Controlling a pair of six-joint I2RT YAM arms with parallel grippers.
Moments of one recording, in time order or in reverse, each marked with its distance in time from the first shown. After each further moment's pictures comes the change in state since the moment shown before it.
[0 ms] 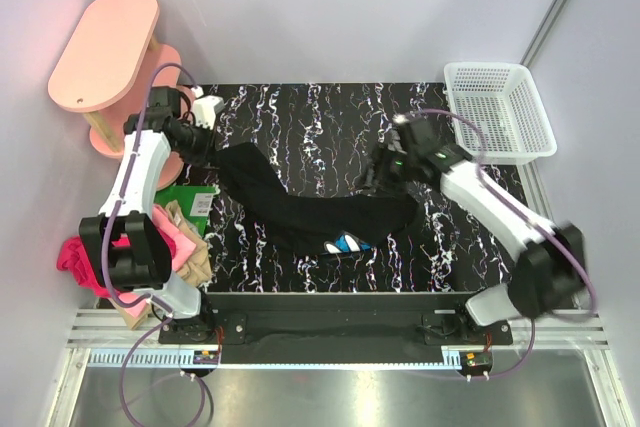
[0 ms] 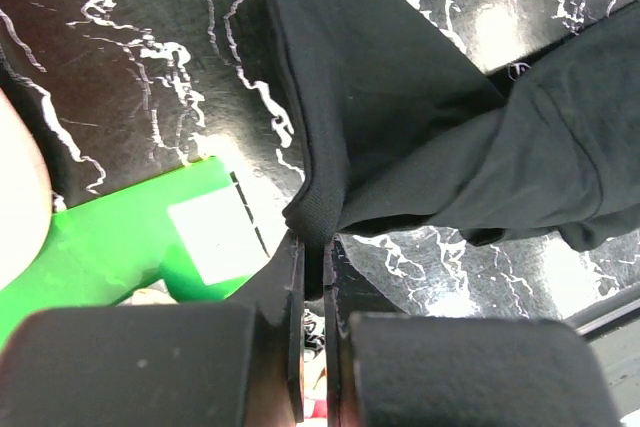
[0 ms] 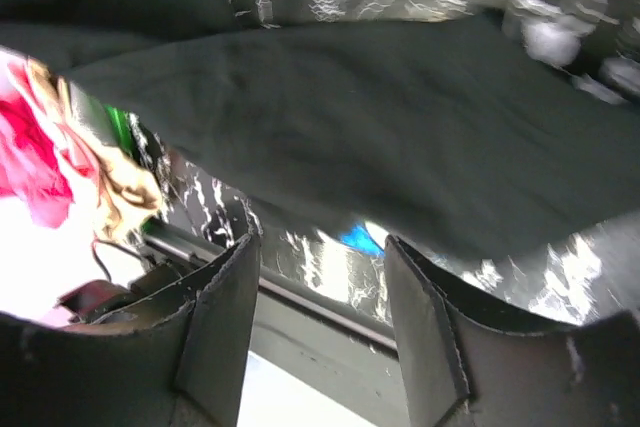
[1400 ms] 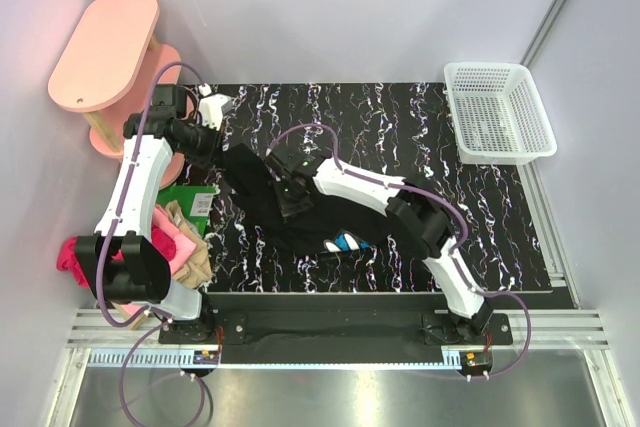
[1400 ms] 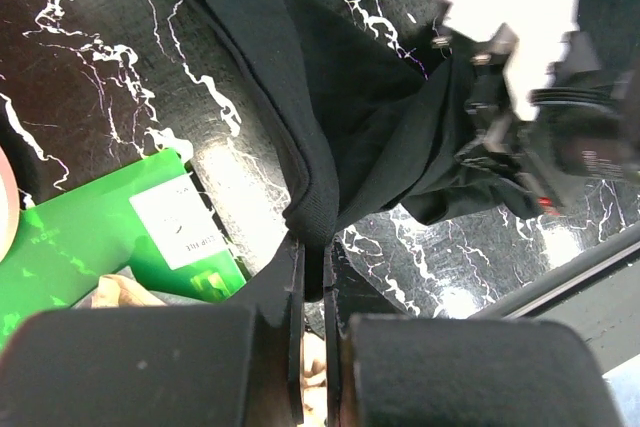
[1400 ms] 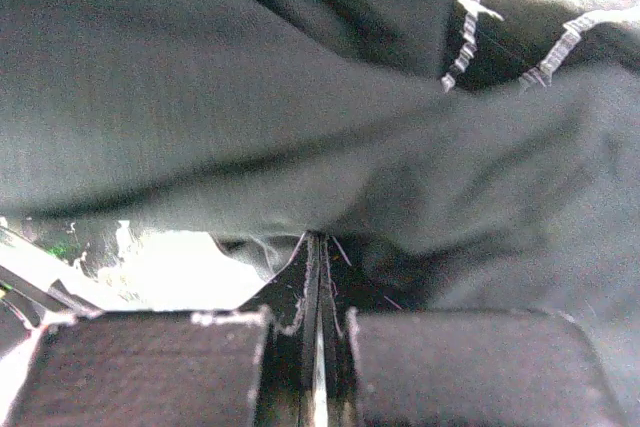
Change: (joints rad) left arm -0.071 -0.086 0.031 -0.095 0.004 -0.019; right arm 0.476 0.867 0.737 -0.106 0.166 -0.206
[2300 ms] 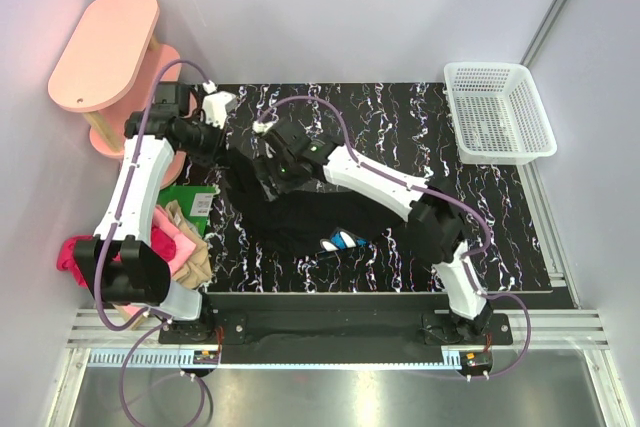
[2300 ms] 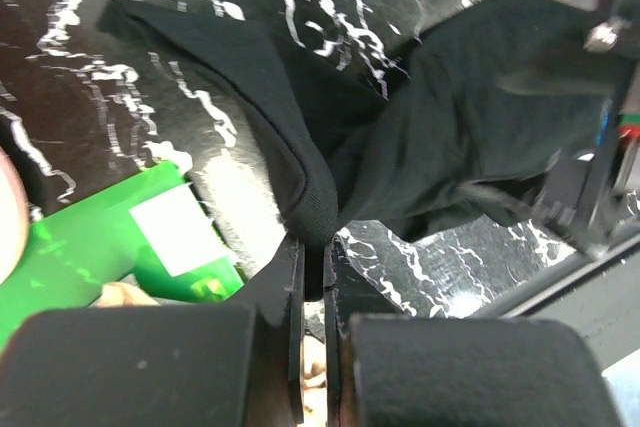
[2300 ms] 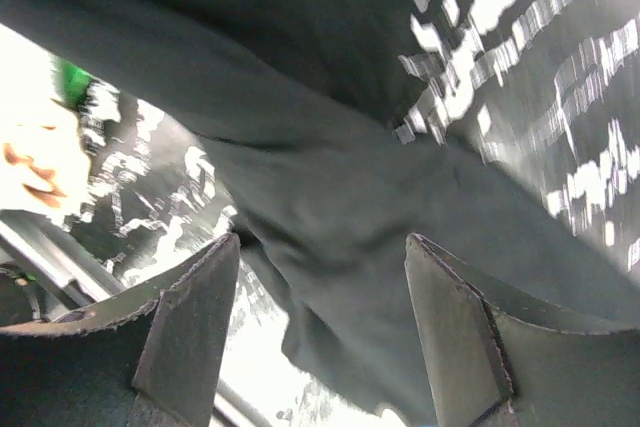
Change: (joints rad) left arm -0.024 -0.012 0.032 -0.015 0.011 0.005; right arm 0.000 -0.138 0.059 0.012 0.096 -0.177
